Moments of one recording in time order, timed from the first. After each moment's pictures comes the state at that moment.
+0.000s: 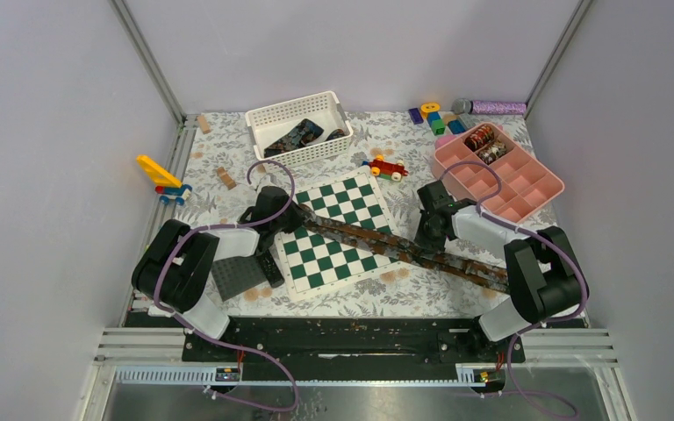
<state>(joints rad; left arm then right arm) -0.41 1.60 0.61 0.36 0.02 -0.95 0.38 1.54 0.81 -0.54 0.03 0.68</state>
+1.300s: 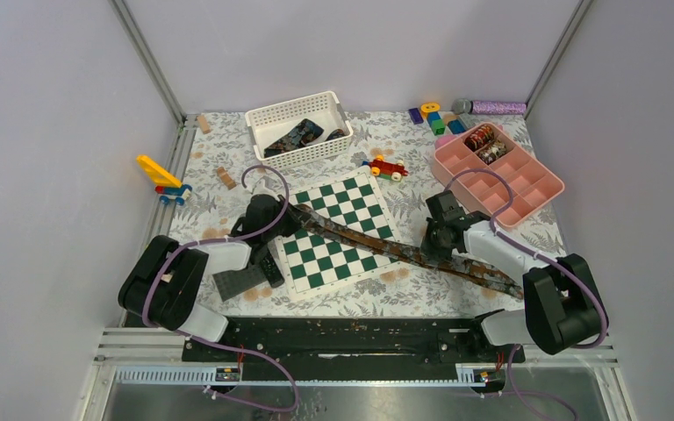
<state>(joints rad) -0.40 1.48 0.49 0.50 0.10 -0.94 0.38 1.36 0.70 -0.56 0.02 0.68</state>
